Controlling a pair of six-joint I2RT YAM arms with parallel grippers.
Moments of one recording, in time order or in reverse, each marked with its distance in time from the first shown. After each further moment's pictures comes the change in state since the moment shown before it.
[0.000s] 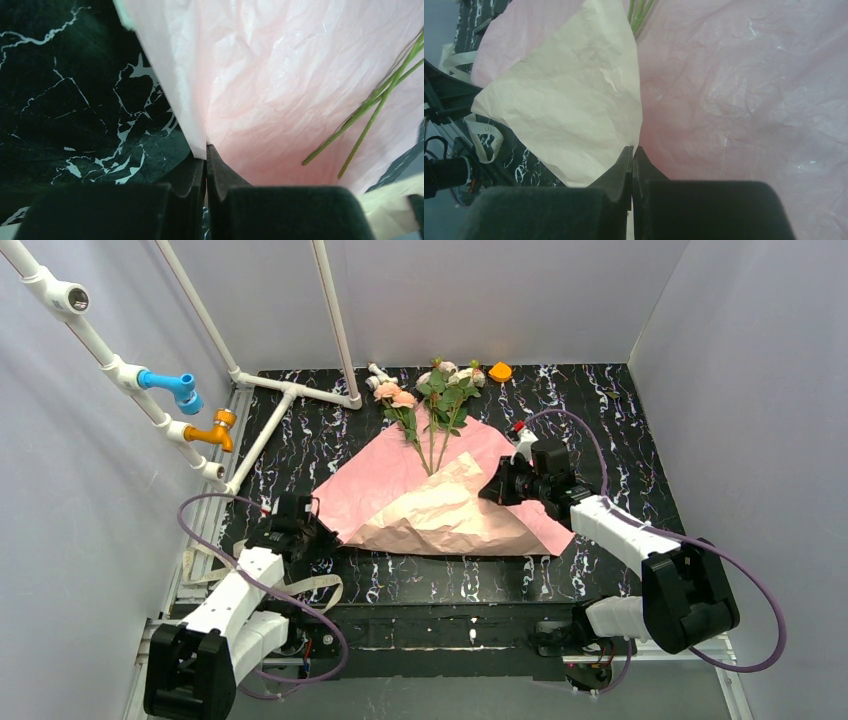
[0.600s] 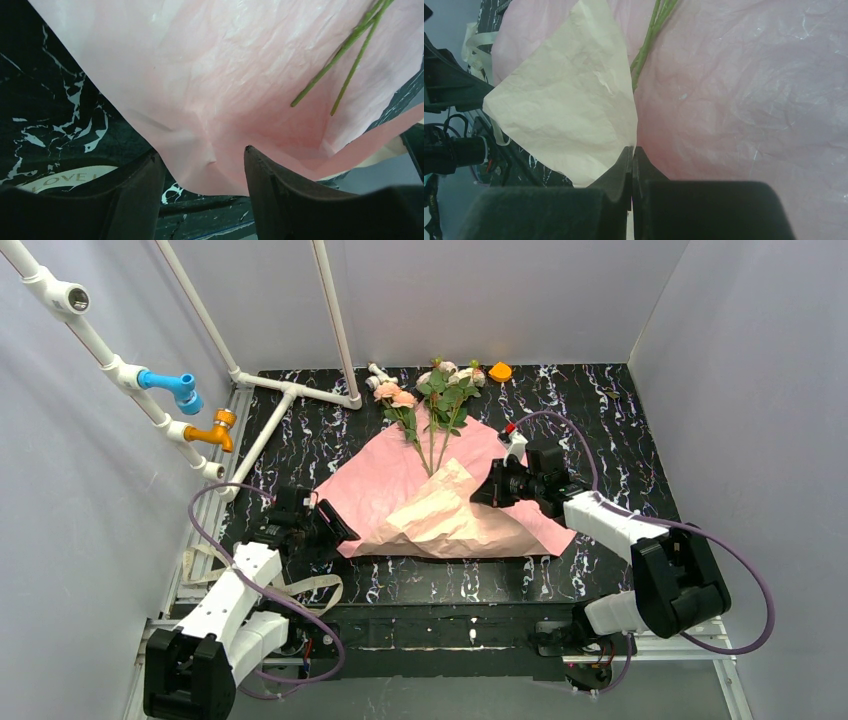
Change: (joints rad) left arm 0.000 0.025 0.140 -0.155 0.200 0.160; right arm 0.007 0.074 0.003 0.071 -0.130 0.004
